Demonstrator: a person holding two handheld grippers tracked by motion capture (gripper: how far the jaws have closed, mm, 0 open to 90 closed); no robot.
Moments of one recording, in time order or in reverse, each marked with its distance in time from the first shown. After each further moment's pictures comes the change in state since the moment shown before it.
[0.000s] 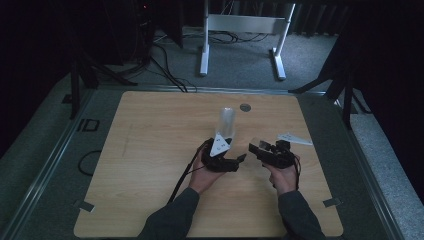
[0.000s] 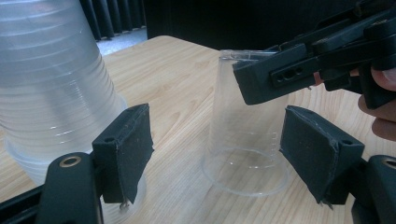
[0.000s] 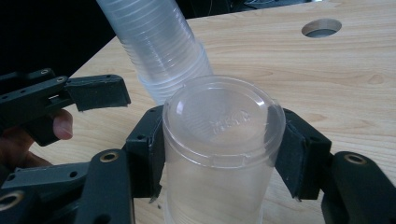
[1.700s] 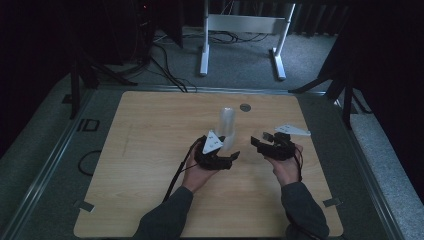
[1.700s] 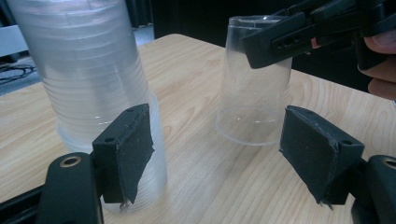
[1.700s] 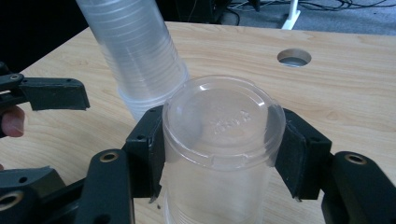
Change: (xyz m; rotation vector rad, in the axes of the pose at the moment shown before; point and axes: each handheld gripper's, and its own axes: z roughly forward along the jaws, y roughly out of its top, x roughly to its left) left arm 0.012 0.002 -0.015 0.011 0.019 -0.011; right arm 0.007 0.027 0.000 0.021 -0.103 -0.147
